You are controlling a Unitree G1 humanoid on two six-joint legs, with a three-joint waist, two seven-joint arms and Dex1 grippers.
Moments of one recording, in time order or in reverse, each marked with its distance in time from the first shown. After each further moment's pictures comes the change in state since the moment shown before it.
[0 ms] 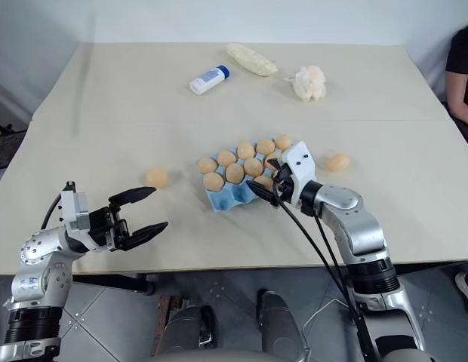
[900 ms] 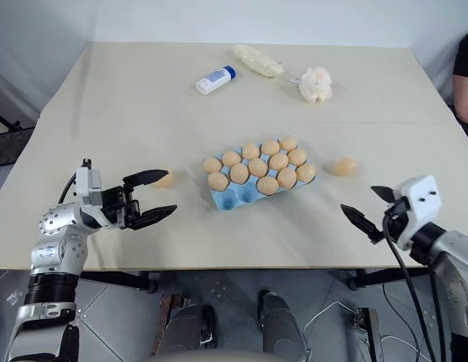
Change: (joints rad) left arm -0.243 -0.015 -0.073 0.242 0.018 -0.030 -0.102; right arm 0.597 -0.288 -0.621 -0.222 0.140 0.021 0.136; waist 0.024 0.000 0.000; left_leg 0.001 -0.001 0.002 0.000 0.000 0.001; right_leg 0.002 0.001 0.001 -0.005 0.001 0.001
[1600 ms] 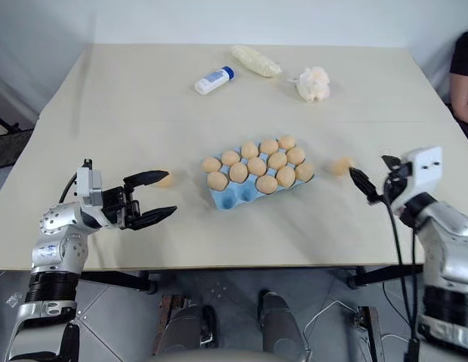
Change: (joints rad) left arm 0.006 0.000 0.002 -0.005 0.001 -0.004 -0.003; right arm -0.489 0.132 0.186 0.485 -0.114 -0.208 -0.145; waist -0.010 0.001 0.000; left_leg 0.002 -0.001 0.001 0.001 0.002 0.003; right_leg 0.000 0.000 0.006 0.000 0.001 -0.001
